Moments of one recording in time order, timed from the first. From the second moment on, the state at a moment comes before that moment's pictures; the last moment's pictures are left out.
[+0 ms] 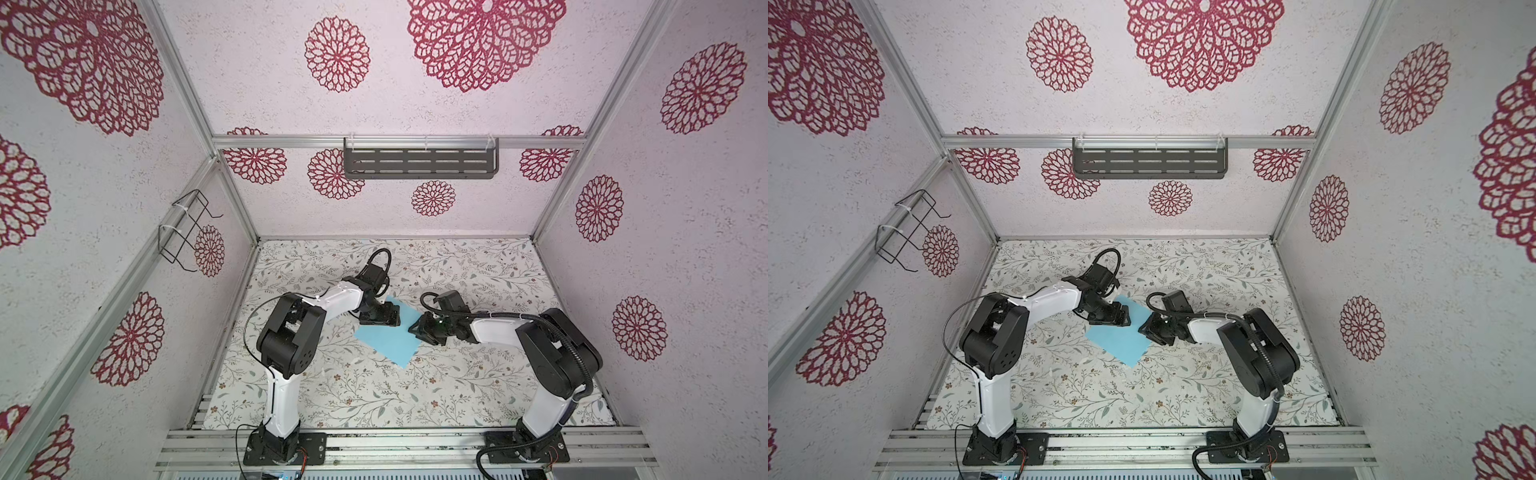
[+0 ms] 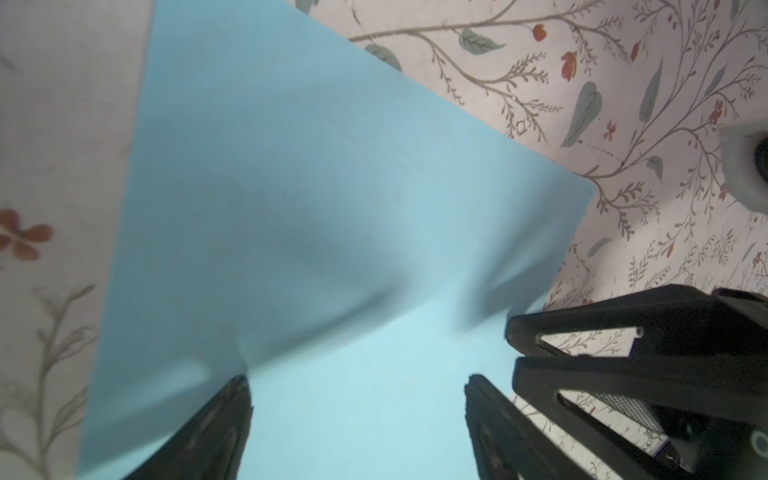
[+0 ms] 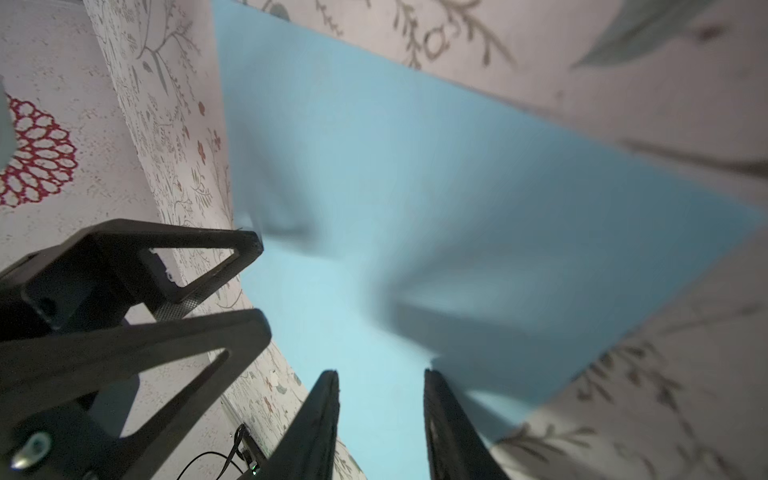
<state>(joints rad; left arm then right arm) -0.53 2.02 1.37 -0.60 0.31 -0.32 0.55 1.77 0.84 0.03 -0.45 0.98</state>
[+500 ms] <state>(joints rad) -0.48 2.02 1.34 -0.54 0.43 -0.39 0.53 1.87 0.91 0.15 -0.53 0.91</state>
